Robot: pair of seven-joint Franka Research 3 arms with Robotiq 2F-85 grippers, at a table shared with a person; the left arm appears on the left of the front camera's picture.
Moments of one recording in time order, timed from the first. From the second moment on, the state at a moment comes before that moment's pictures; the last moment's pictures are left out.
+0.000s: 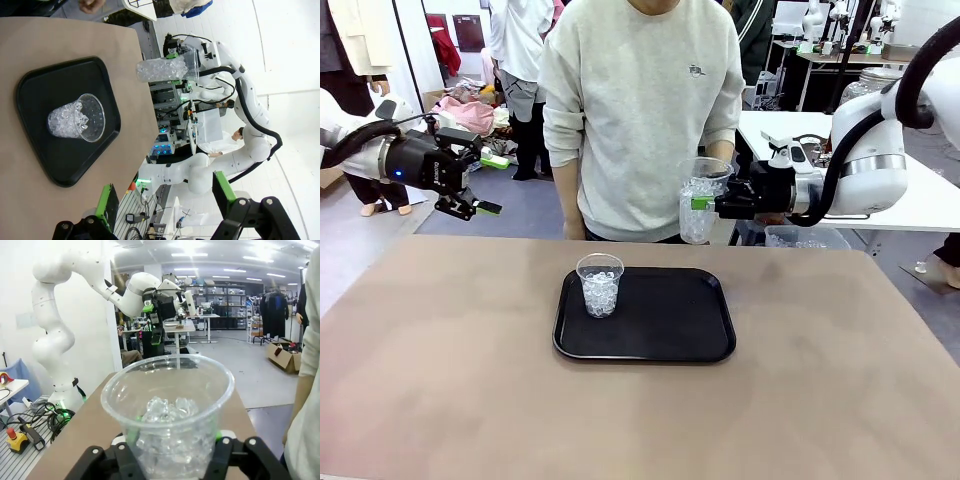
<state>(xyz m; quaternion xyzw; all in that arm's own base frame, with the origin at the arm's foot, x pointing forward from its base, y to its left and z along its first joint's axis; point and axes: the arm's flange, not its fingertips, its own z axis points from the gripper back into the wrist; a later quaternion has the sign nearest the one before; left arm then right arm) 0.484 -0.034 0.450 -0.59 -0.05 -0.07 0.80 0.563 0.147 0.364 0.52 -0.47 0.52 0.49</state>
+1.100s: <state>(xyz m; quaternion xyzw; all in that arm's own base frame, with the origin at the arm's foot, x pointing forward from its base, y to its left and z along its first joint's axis) 0.484 -0.034 0.450 -0.59 -0.05 -0.07 0.80 0.563 0.147 0.362 0.52 -0.47 0.52 0.50</state>
